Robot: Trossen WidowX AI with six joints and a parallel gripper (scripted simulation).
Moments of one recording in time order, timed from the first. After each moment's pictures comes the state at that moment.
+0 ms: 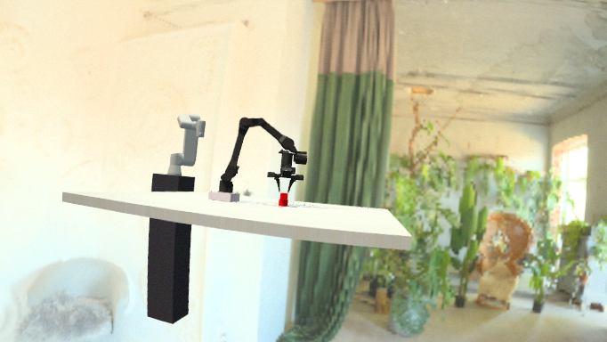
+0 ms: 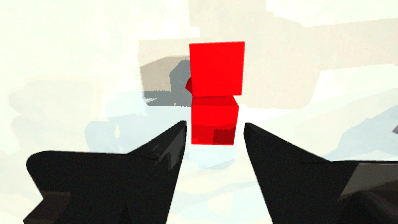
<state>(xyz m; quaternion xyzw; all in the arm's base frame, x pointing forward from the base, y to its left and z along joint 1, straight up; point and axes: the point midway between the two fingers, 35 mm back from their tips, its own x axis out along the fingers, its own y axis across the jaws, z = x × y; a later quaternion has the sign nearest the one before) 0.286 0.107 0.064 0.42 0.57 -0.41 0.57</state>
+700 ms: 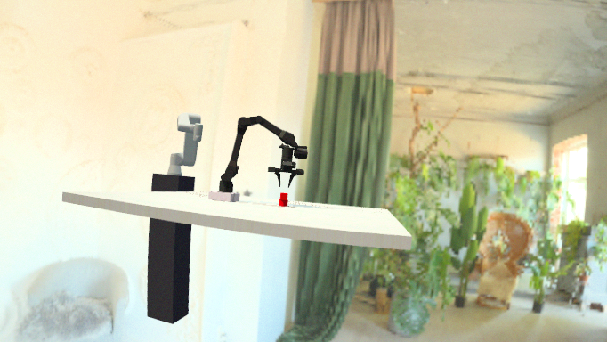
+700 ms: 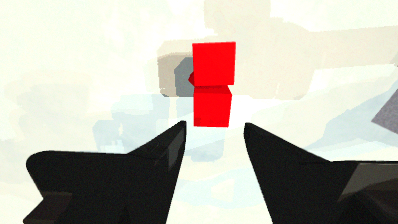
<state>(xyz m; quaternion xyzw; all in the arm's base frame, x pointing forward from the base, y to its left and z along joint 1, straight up) 0.286 0.107 0.093 0.42 0.57 -0.41 0.57</state>
